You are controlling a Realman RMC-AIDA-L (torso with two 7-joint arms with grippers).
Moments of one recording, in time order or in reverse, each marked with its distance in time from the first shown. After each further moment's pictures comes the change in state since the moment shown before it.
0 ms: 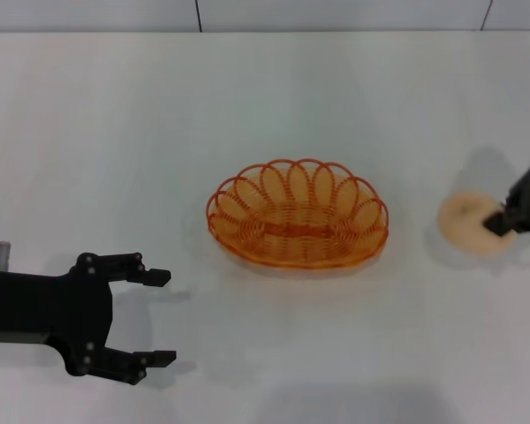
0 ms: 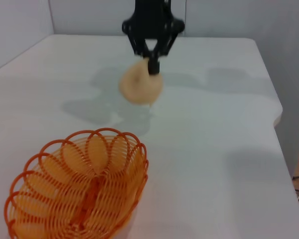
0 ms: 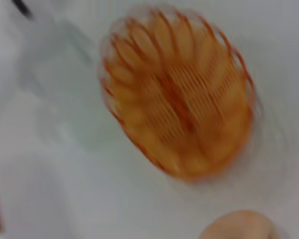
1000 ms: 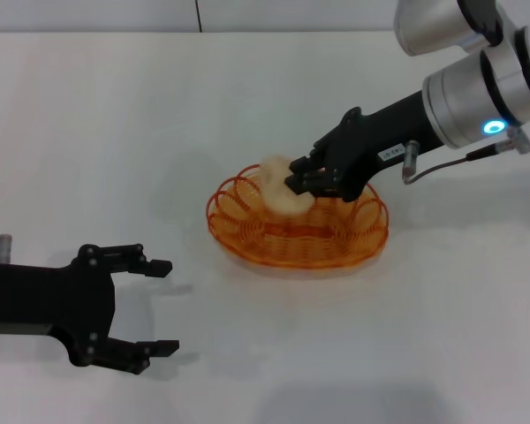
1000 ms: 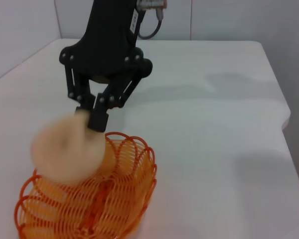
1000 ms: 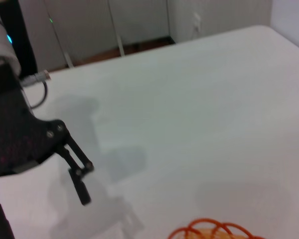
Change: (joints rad) left arm -0.006 0.000 0.001 -0.005 -0.012 -0.019 -0.002; right arm 0.000 0.031 -0.358 0.161 0.477 0.566 -0.070
